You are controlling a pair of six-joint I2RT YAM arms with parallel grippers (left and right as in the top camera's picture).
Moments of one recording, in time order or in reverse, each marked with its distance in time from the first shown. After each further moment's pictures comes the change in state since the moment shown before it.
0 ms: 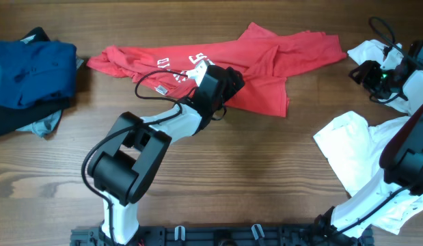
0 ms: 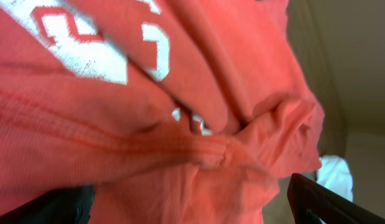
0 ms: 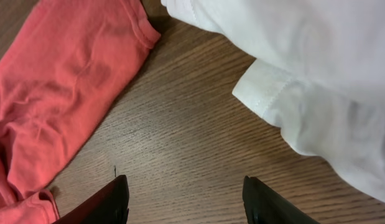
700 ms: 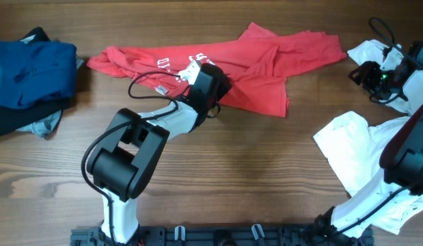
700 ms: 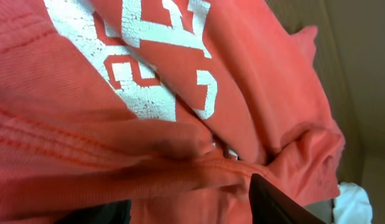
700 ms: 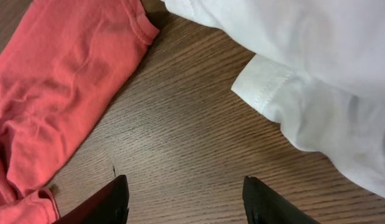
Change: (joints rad) left arm 0.044 0.016 0.003 -0.035 -0.026 -0.010; right arm 0.000 0.000 0.000 -0.008 0.000 0.000
